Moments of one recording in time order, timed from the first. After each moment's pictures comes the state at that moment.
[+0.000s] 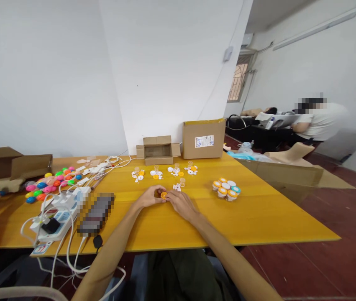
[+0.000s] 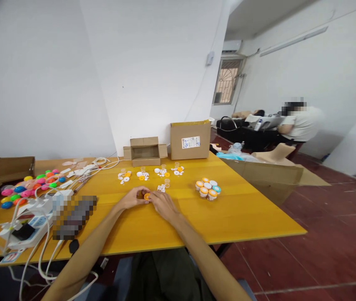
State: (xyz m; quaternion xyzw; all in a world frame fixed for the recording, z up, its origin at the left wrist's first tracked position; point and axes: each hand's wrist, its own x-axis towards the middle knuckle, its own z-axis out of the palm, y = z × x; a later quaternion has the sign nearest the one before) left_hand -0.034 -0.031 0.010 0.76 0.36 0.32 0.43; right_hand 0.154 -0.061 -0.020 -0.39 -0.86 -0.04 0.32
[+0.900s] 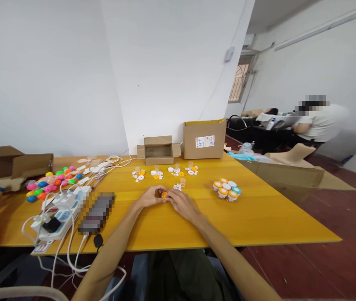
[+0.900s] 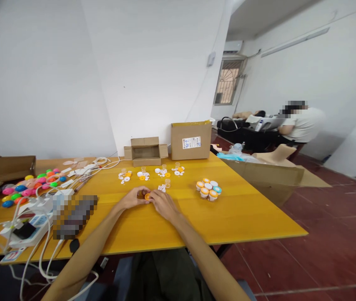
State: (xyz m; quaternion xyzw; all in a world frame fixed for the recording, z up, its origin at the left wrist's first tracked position) left_hand -0.033 -0.032 0.011 0.76 0.36 0.32 0.43; right_hand 0.155 -0.065 -0.015 -0.40 -0.85 0.03 0.33
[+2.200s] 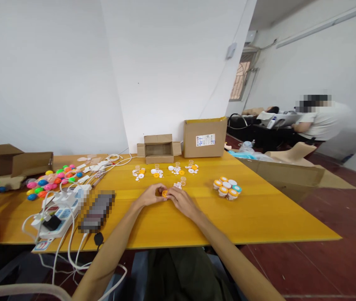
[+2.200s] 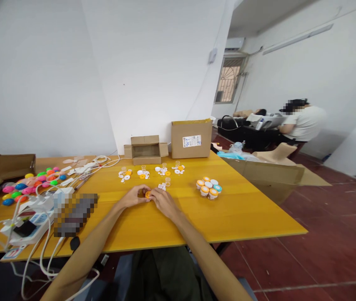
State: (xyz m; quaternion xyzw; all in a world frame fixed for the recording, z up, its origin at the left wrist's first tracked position) left_hand -0.032 -0.032 0.012 0.77 0.36 0.32 0.41; right_hand 0.157 -0.063 -0.012 -0.38 -0.84 0.10 0.38
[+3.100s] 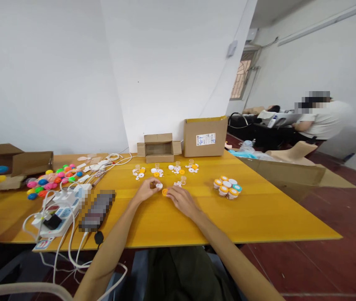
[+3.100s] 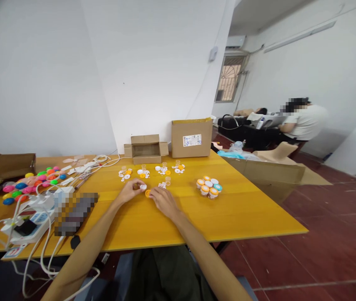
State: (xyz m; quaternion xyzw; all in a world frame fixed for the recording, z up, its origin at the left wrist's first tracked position) left_hand -0.044 -0.020 0.015 0.75 0.40 0.40 0.34; right_hand 0.156 -0.065 -0.013 -0.37 -0.85 0.00 0.38
